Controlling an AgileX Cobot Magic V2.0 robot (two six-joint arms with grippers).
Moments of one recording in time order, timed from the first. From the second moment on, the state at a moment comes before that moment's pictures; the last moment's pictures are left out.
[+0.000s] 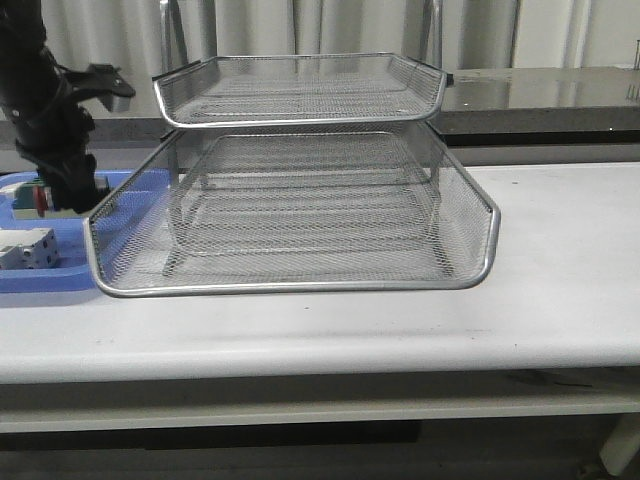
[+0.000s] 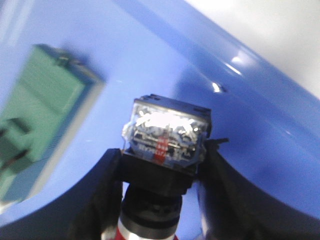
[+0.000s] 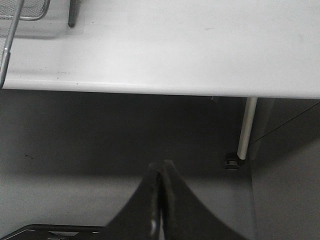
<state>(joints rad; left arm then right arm) -0.06 2.27 -1.98 0.00 0.92 0.78 -0.01 0.55 -0.80 0.04 1.11 -0.05</state>
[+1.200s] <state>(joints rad) -0.17 1.72 -1.85 -0.38 1.26 0.73 -0.01 0.55 -0.80 0.04 1.11 -0.05</state>
